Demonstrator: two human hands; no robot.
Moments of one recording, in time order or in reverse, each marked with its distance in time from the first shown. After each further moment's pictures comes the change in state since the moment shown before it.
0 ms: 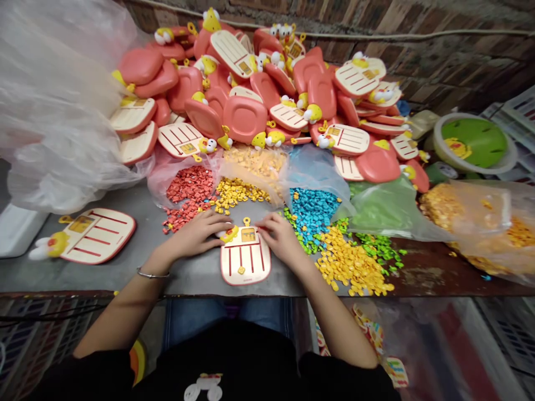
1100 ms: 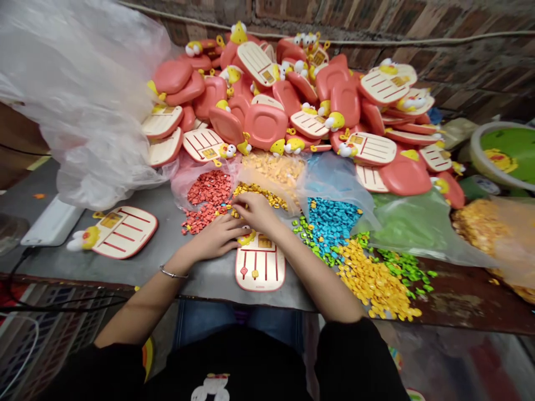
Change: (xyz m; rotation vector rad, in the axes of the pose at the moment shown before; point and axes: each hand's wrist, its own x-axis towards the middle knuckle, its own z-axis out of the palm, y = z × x) left_hand 0.001 0.002 0.009 0.144 0.067 0.006; right_hand 0.110 -0.026 0.046 0.031 -0.142 -0.181
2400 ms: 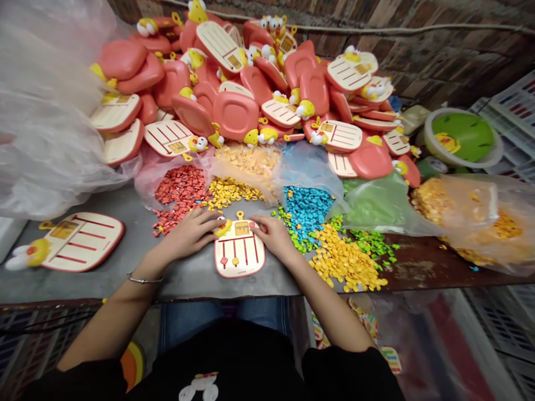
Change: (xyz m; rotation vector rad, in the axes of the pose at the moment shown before) left_hand 0.000 -0.007 0.001 0.025 0.040 -0.028; right_hand -0.118 0.034 -0.017 -0.049 0.143 0.362
